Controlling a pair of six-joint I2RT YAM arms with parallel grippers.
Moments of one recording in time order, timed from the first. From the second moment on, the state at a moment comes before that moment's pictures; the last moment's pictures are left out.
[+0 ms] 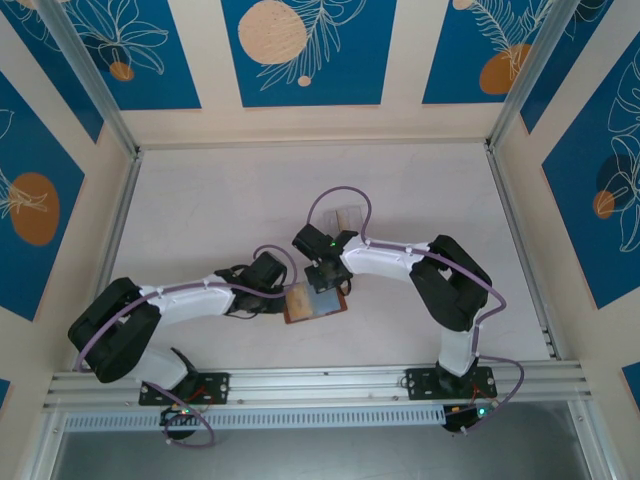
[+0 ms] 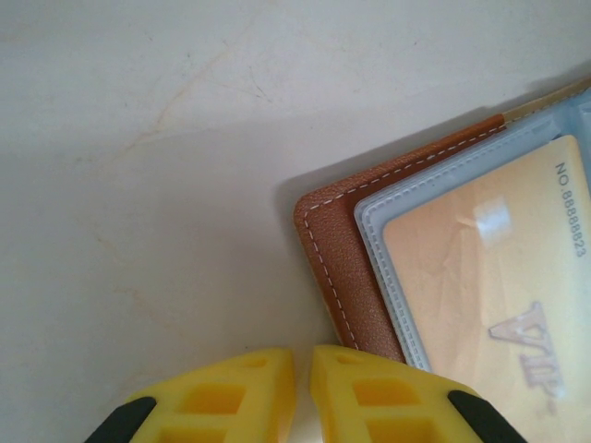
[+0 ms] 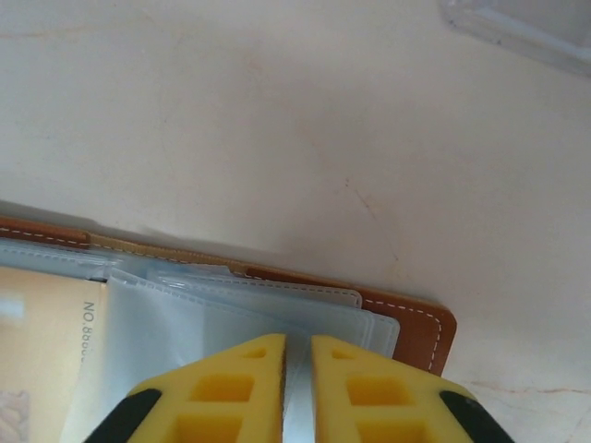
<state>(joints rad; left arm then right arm) -0.78 1.47 0.63 -0.34 0.00 -0.68 0.88 1.86 1.20 -0.68 0.10 0.44</state>
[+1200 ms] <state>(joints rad) -0.78 1.48 0.64 -0.36 0.00 -0.68 0.86 1.81 1.21 -0.61 -0.26 0.54</state>
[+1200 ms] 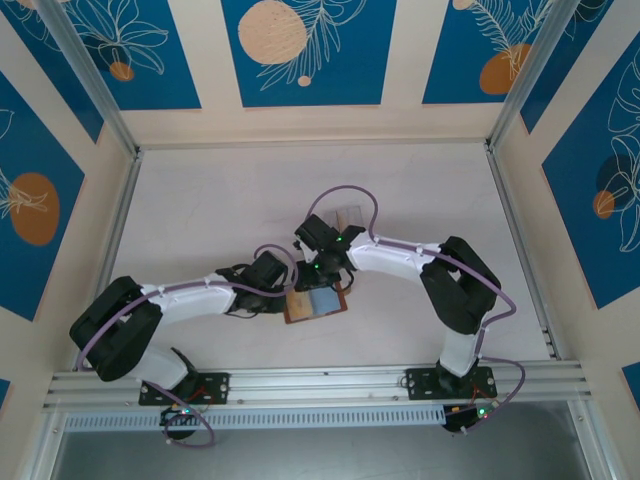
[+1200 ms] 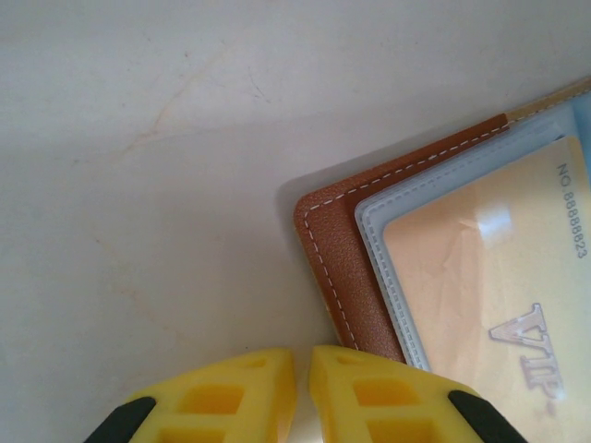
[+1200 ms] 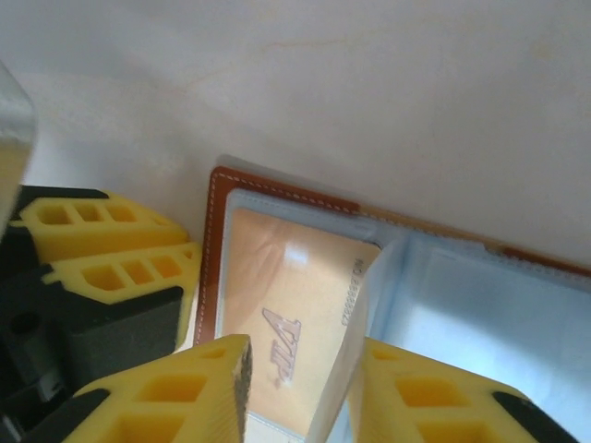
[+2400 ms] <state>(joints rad) -0.79 1.22 0.50 -0.37 -0.02 -0.78 0.85 1.92 1.17 -0.40 -0.53 0.74</state>
